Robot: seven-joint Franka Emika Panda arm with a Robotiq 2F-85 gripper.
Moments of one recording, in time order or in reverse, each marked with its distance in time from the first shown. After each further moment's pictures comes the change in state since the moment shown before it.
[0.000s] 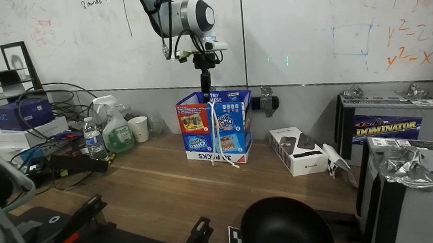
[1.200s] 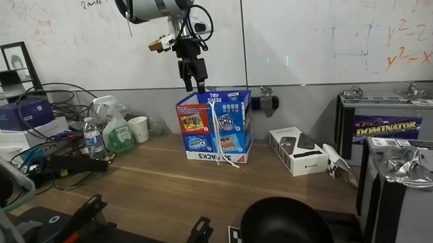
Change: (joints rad) arm 0.032 -0.395 -0.004 -0.528 -0.104 0.189 -0.452
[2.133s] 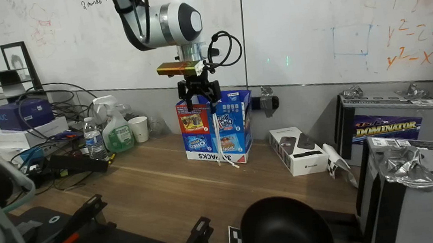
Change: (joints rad) arm -0.038 0.093 0.006 -0.080 0.038 0.241 -0.535
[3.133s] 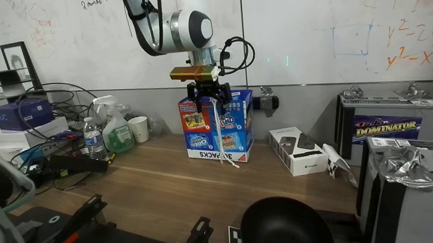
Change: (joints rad) arm -0.047 0.053 0.002 0.032 0.030 0.081 -0.136
